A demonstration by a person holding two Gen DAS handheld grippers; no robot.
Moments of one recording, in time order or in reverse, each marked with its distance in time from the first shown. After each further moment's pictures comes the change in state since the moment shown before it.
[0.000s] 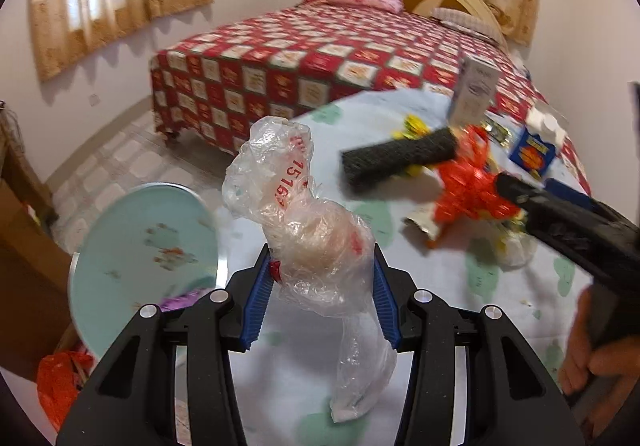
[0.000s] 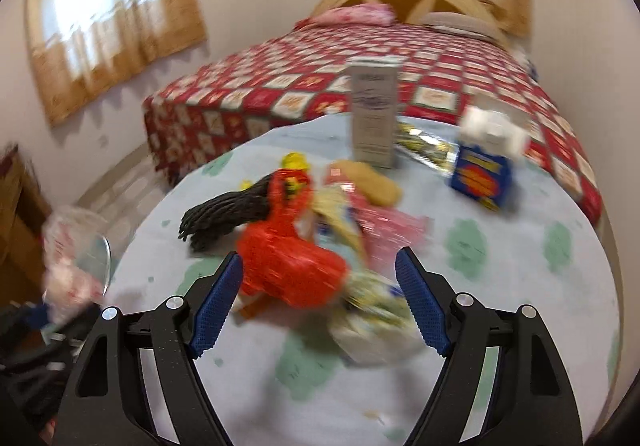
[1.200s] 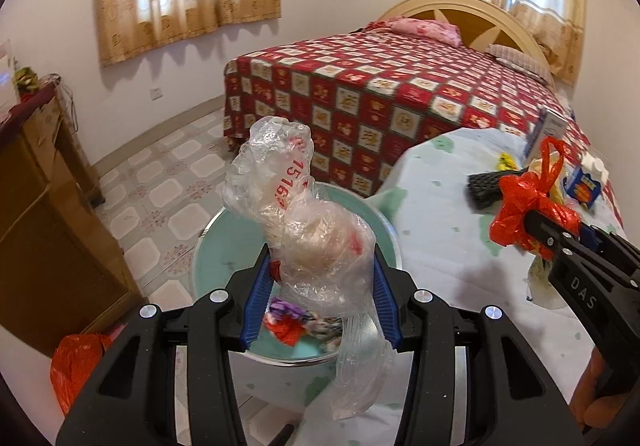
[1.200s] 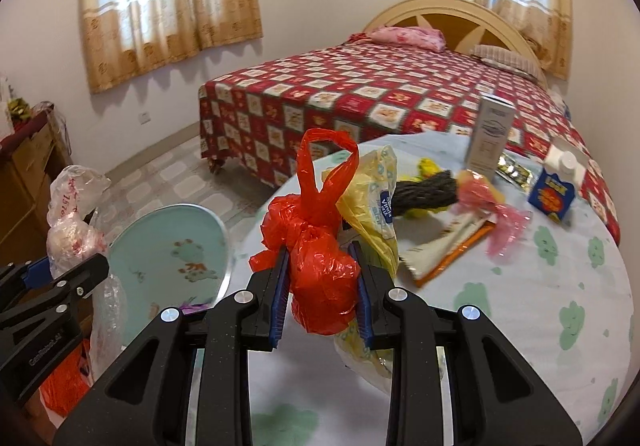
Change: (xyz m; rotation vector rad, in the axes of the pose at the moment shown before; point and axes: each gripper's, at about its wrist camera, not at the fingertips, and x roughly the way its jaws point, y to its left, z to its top) left arm -0.051 0.131 -0.030 -0.117 -0.084 0.145; right arm -0.044 0.151 -0.031 -0.121 -0.060 0.070
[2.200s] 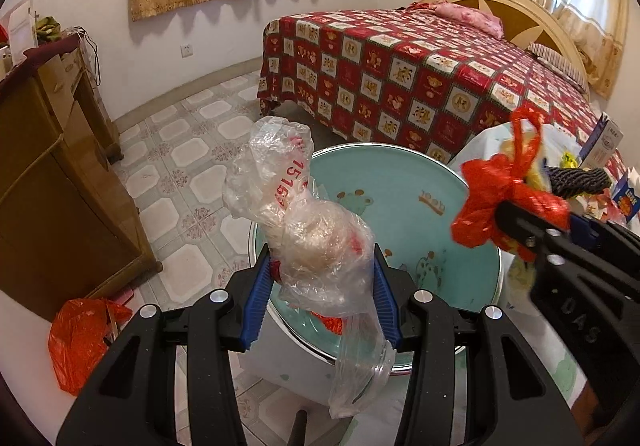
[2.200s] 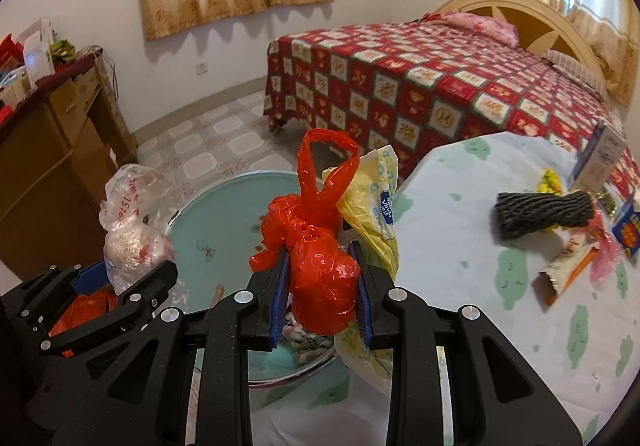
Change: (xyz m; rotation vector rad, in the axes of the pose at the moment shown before) left arm 0.053 0.069 -0.016 -0.100 0.105 0.065; right arm 0.059 0.112 0.003 -0.150 0.137 0.166
